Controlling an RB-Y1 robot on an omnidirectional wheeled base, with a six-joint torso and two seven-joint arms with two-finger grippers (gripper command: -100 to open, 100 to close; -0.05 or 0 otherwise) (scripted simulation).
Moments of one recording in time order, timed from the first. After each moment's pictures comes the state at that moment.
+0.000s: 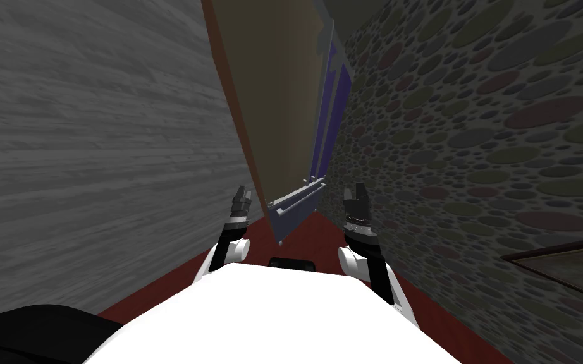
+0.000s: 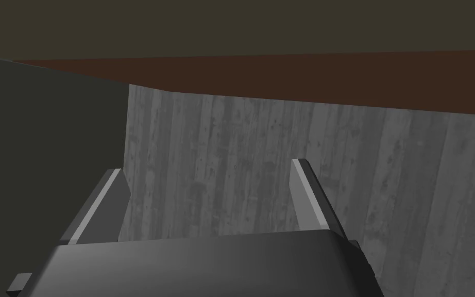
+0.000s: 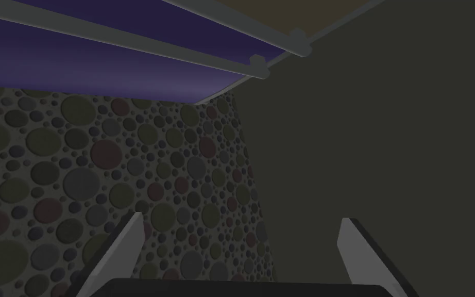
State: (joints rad) left arm 0.46 -0.02 0.01 -2.22 -0.06 -0.38 -0.09; right arm 0.47 0.01 0.04 -2.35 0.09 -0.44 0.17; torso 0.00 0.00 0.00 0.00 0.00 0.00
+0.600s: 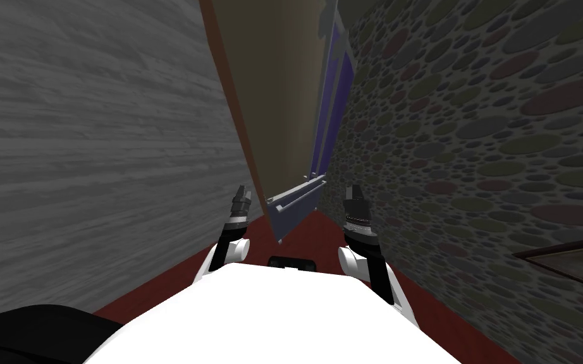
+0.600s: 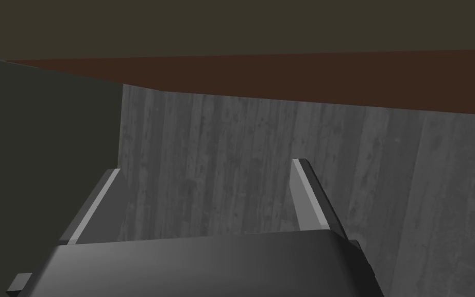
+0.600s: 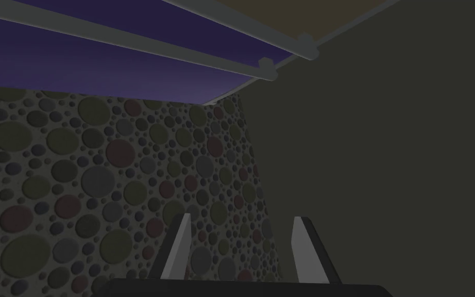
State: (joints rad) left arm 0.46 -0.02 0.01 -2.22 -0.06 -0.38 -0.09; right arm 0.47 0.01 0.04 -2.35 0.09 -0.44 0.17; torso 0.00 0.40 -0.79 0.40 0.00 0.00
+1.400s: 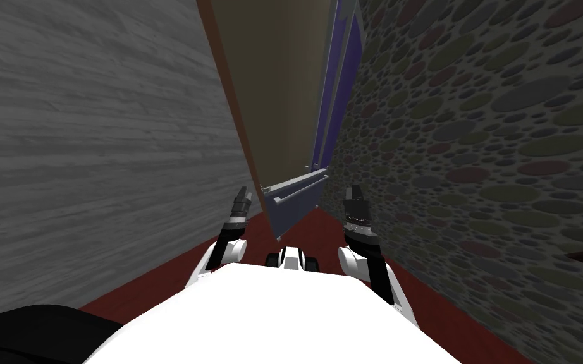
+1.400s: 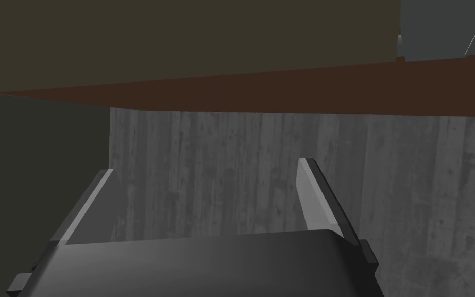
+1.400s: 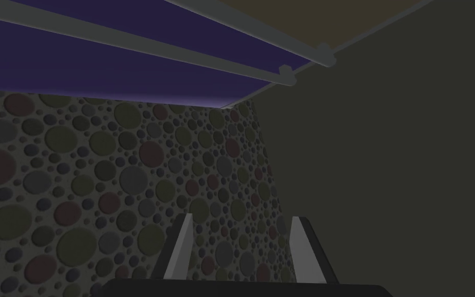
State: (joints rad) left arm 0.45 0.07 0.02 -2.19 -0.05 -0.37 -0.09; right arm 0.47 0.01 0.04 -2.35 0.09 -0.44 0.17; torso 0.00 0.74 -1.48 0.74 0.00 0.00
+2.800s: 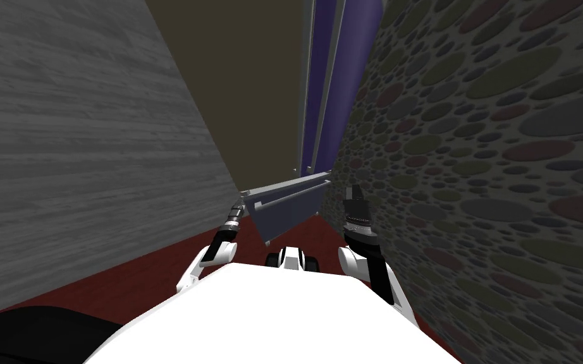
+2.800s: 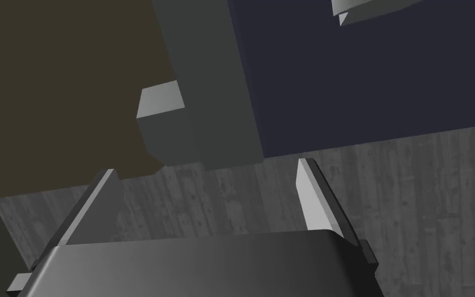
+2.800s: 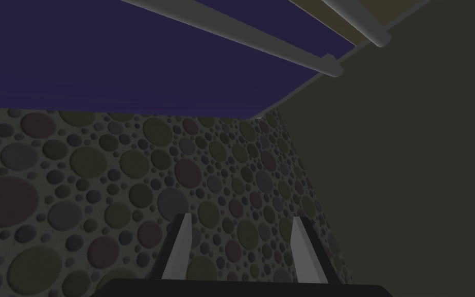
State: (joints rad) left arm 0.42 0.16 0.18 -1.95 0.03 -0.18 -0.07; right arm 0.47 0.01 0.04 -2.35 0.09 -0.44 0.17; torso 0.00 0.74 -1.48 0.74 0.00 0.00
